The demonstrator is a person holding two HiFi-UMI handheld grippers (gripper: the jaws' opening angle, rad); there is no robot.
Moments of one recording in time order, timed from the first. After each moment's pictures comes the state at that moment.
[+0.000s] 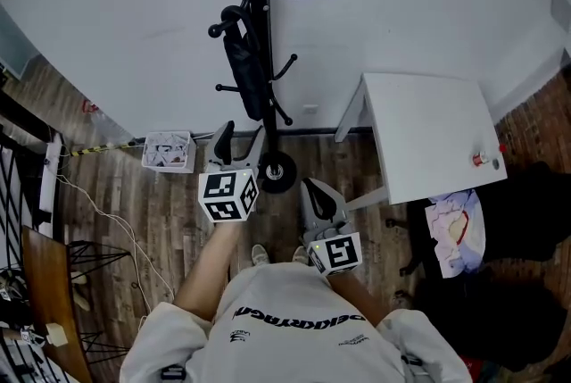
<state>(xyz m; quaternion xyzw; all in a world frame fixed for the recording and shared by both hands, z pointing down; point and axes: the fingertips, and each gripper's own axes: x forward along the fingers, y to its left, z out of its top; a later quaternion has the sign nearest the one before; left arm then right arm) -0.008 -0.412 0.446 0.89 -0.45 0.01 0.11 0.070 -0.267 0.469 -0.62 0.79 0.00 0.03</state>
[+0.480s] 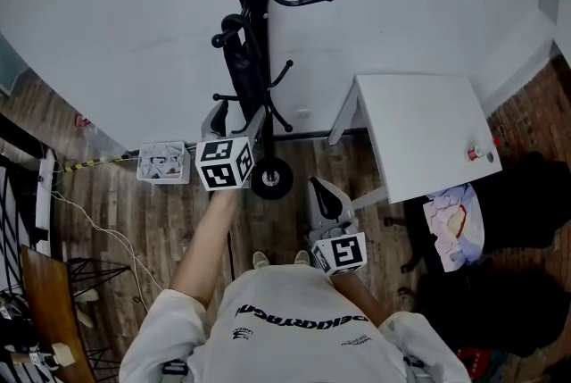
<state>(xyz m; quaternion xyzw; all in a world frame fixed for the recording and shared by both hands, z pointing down) 0.001 -0.484 0.440 0.90 -0.42 0.03 0.12 0.076 -0.278 0.464 -0.65 0.76 0.01 0.02</state>
